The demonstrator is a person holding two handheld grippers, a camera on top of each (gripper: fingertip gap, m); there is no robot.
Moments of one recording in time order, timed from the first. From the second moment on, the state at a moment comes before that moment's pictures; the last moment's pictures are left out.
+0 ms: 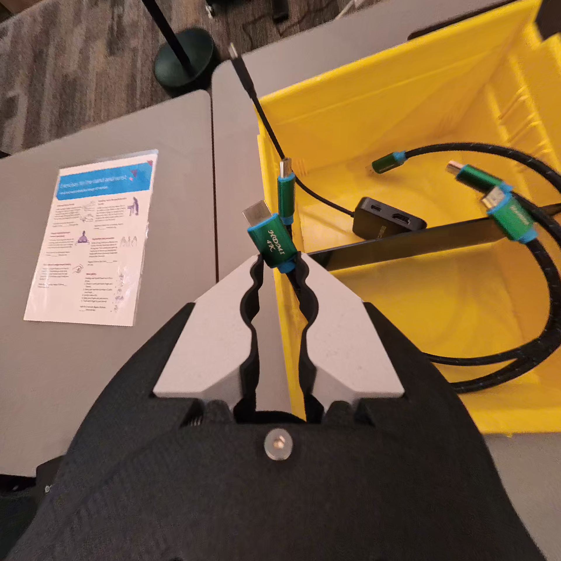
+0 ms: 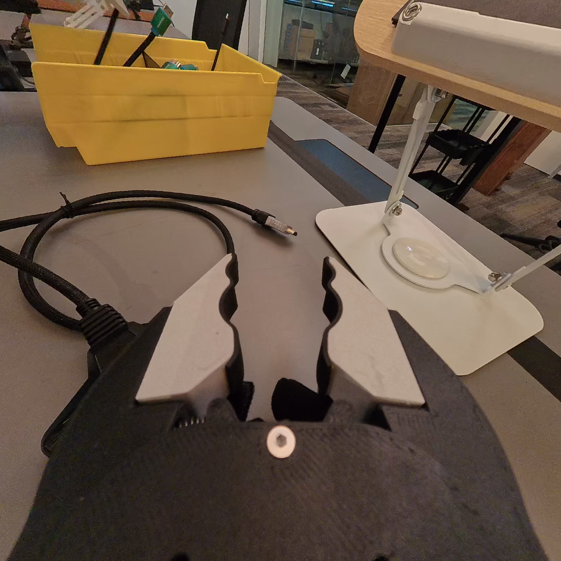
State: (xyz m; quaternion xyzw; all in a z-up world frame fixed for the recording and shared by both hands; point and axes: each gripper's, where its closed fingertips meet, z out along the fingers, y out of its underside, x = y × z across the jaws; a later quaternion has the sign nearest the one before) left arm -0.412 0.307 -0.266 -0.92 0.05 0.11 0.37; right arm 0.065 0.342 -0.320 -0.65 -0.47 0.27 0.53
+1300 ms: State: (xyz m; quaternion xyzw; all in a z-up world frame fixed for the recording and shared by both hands) left arm -0.289 0.248 -0.191 -0.85 0.38 0.25 0.26; right arm 0.065 0.343 -0.319 -0.65 -0.46 0.28 0.53
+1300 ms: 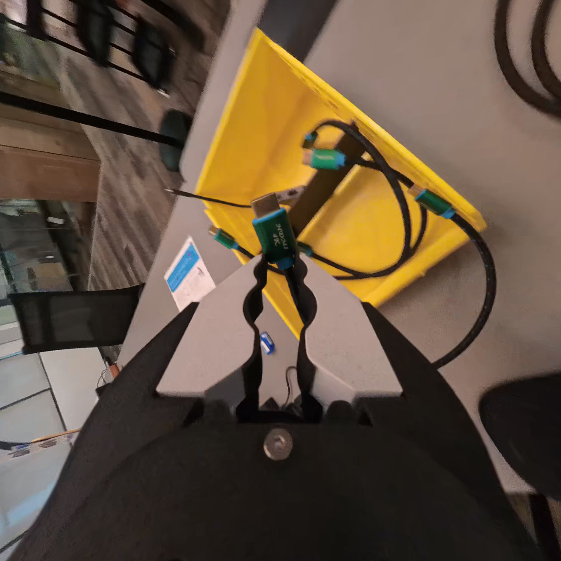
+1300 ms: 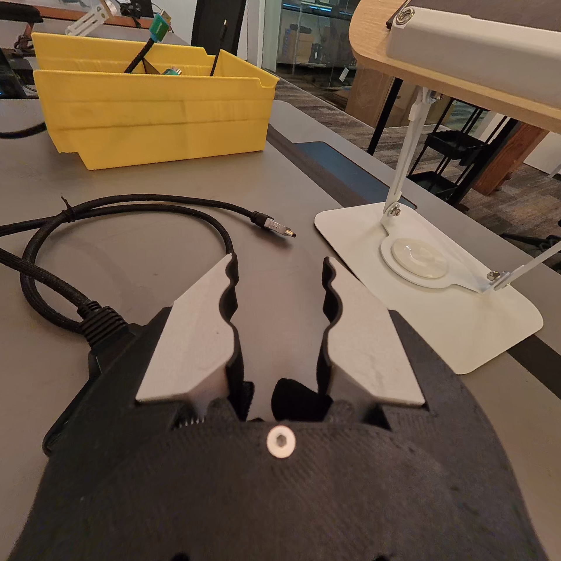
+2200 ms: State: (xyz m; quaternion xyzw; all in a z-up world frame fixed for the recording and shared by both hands) left arm -0.171 0.186 -0.115 -0.79 0.46 0.14 0.38; right arm 0.074 0.349 -0.309 -0.66 -0.42 0.31 0.54
